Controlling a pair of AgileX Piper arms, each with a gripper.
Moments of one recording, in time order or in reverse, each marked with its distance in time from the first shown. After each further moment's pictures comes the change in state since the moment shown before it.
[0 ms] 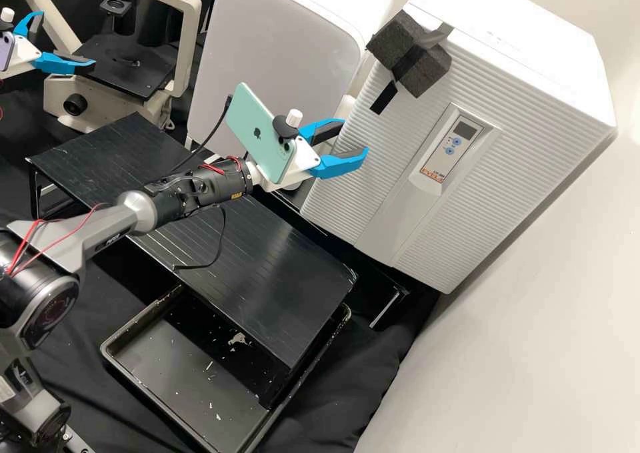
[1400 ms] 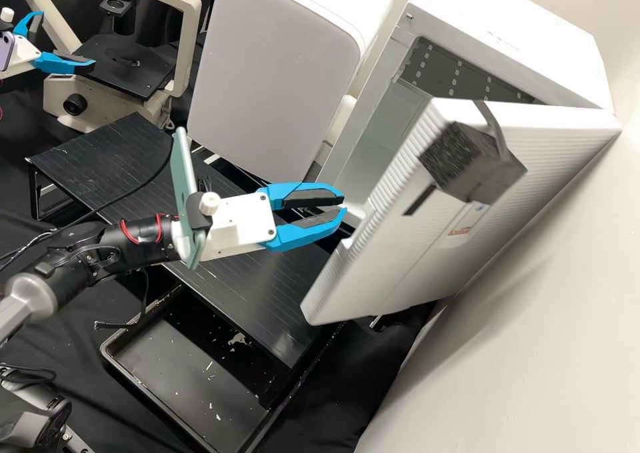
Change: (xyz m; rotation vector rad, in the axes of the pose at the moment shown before) left arm 0.000 0.000 0.000 0.000 0.000 0.000; right arm -0.134 0.089 0.031 0.143 -0.032 0.361
